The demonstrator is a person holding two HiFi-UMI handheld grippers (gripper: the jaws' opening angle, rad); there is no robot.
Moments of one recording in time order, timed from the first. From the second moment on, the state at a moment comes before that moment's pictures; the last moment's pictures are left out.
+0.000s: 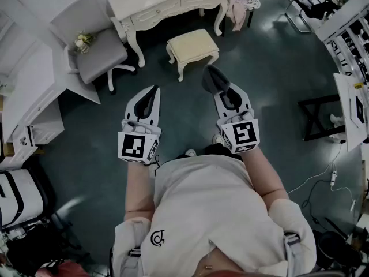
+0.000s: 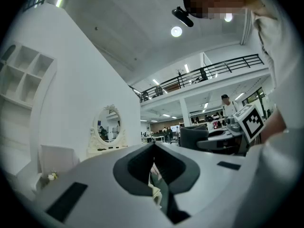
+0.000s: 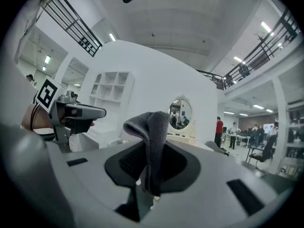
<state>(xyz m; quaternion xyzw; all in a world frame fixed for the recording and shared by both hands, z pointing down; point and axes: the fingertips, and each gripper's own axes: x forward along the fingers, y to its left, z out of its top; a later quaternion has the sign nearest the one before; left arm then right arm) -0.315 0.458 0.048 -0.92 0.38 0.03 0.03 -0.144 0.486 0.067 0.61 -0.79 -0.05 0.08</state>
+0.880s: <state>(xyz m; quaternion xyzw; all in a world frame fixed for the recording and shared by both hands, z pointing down) -0.295 0.420 0.066 -0.93 0.38 0.02 0.01 -0.131 0.444 0.089 0.59 -0.81 -0.02 0.09</state>
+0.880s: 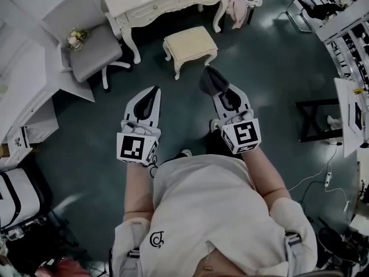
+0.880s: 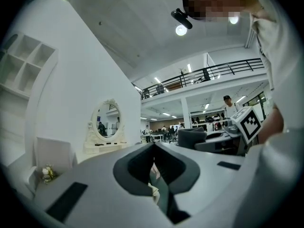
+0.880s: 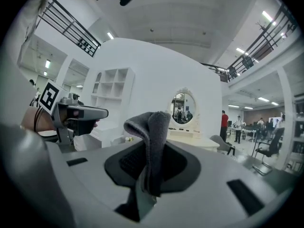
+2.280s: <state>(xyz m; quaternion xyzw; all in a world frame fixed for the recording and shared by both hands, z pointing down) -0.124 0.110 0.149 -0.82 0.57 -0.02 -0.06 0.024 0.054 0.185 0.39 -0.91 0.06 0.13</state>
